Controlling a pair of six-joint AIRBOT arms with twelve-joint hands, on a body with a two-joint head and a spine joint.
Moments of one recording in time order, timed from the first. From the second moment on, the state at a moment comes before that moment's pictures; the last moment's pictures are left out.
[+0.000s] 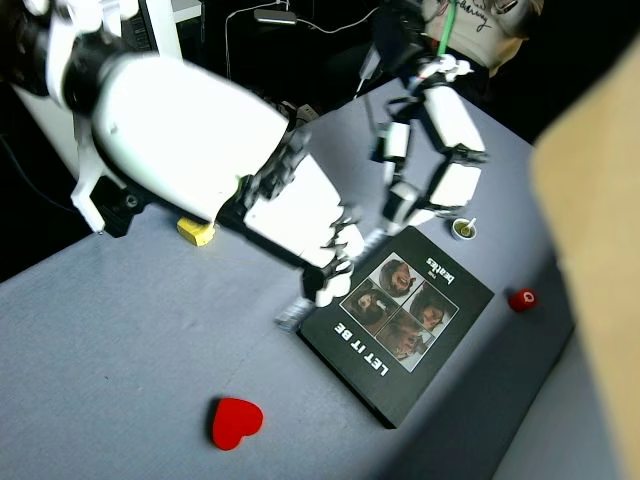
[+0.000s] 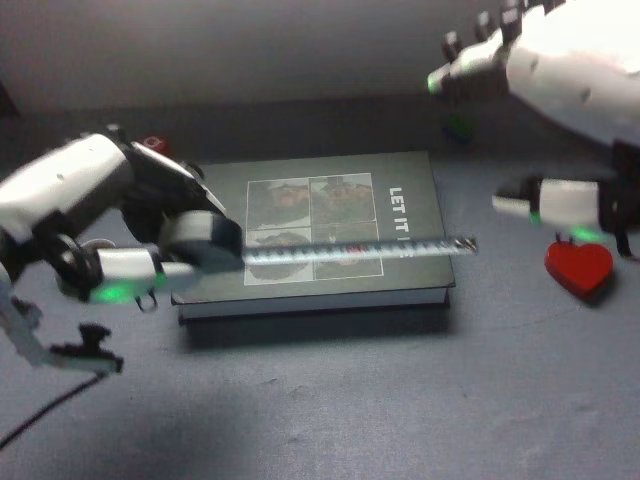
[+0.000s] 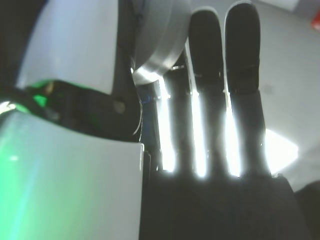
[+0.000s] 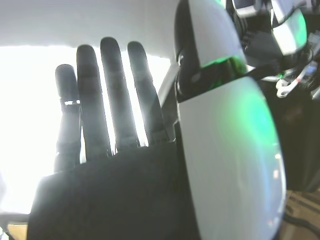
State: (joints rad) left arm 0.88 -0.87 0.92 -0.53 -0.83 0.81; right arm -0.03 -0.78 0.45 1.53 0.65 -2.72
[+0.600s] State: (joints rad) left arm 0.82 -0.86 1.05 -0.49 -0.72 0.75; right arm -0.12 -0.96 0.57 1.55 0.65 -2.69
